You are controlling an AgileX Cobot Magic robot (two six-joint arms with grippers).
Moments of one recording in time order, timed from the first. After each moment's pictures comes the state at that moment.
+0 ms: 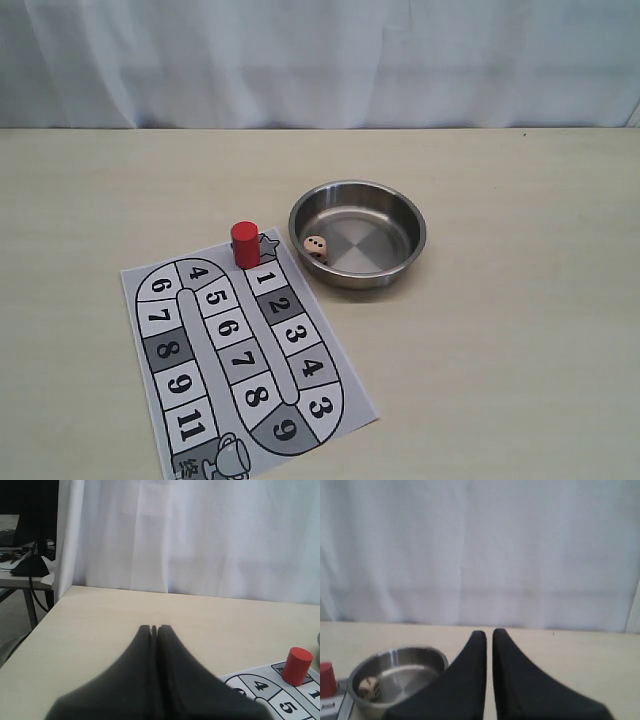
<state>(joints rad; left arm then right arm) 0.03 0.00 0.01 0.05 0.15 -0.10 0.11 0.00 0.00 -0.01 0.02 0.00</state>
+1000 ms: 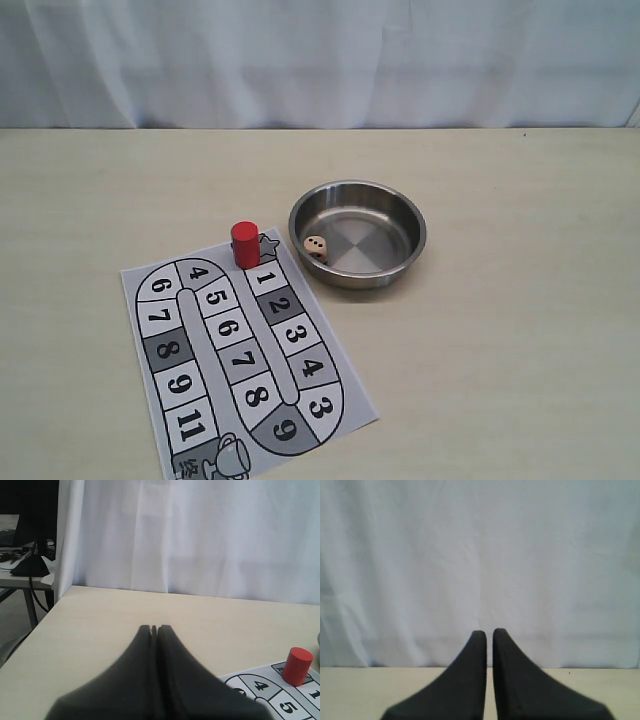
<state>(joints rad) 0.03 0.00 0.01 0.05 0.15 -0.10 0.11 0.37 -0.75 0.06 0.46 0.03</state>
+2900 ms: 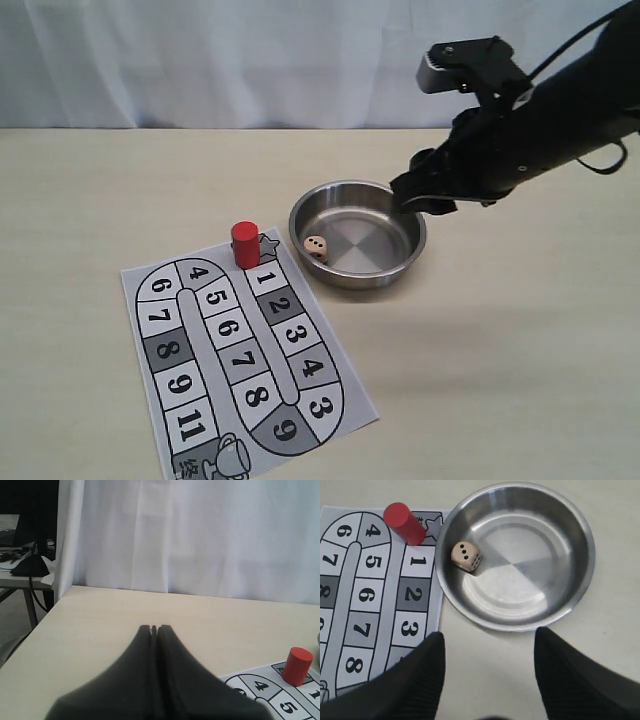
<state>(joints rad) 0.03 0.00 0.01 0.05 0.15 -0.10 0.33 1.58 -1.15 0.33 0.66 -0.35</state>
